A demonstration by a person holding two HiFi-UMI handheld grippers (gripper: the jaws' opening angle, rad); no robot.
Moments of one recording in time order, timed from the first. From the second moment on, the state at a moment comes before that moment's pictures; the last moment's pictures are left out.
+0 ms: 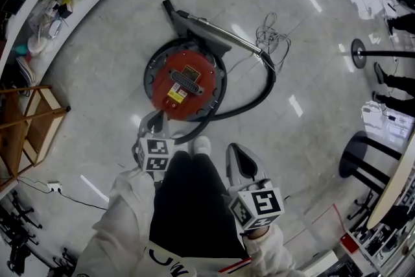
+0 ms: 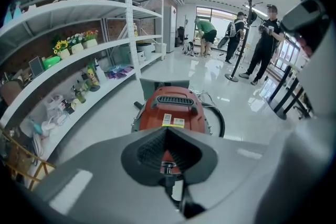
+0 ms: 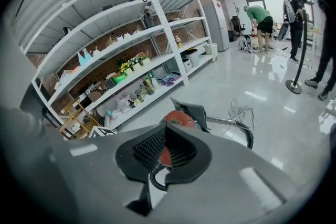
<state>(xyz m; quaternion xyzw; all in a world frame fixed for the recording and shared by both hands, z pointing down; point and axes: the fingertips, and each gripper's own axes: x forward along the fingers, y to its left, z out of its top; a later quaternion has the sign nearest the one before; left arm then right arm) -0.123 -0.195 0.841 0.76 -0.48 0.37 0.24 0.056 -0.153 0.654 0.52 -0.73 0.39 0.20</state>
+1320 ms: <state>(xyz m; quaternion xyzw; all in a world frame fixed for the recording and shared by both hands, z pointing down) -0.127 -0.204 0.903 0.74 -0.45 0.43 0.25 0.075 -0.144 0.667 0.55 -0.70 0.42 0.20</state>
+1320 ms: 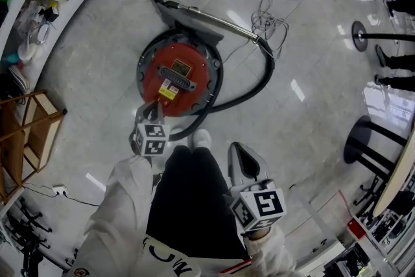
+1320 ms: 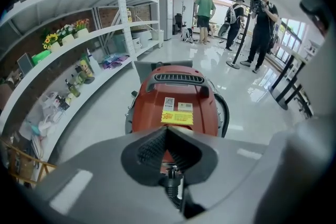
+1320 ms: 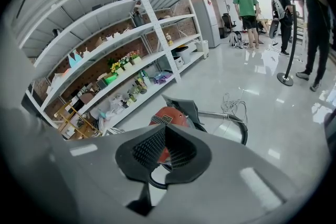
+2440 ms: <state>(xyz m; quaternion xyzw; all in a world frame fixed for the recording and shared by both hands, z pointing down) -0.128 -0.207 0.916 0.74 -0.44 0.43 0.27 0.065 -0.149 0.679 0.54 -0.70 0.43 0.20</state>
